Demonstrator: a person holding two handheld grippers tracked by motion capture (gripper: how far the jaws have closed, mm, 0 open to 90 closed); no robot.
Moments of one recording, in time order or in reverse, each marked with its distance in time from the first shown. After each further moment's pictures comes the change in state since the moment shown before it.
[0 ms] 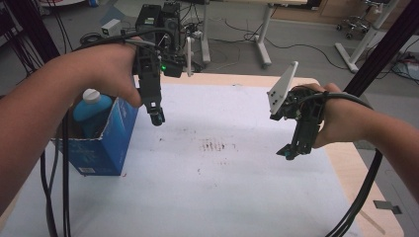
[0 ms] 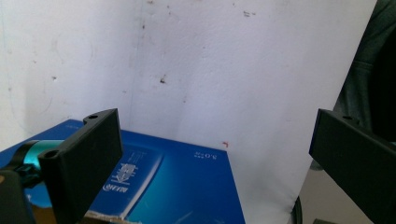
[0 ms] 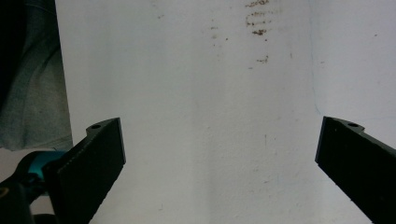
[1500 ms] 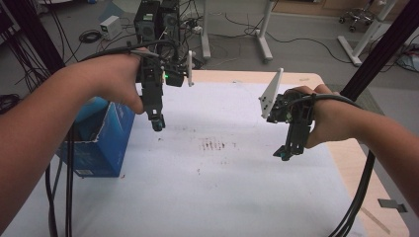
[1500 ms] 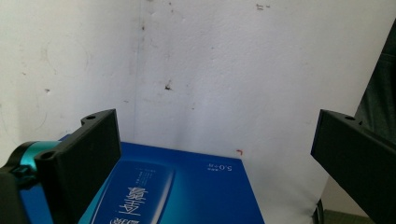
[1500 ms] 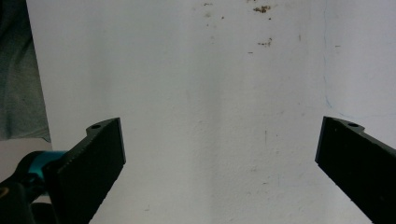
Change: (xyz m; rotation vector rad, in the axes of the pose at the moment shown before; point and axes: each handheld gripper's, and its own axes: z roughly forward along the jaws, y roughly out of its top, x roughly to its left) left arm 0.015 0.008 0.030 0.041 -0.013 0.043; right arm -0.018 -0.003 0.028 0.059 0.028 -0.004
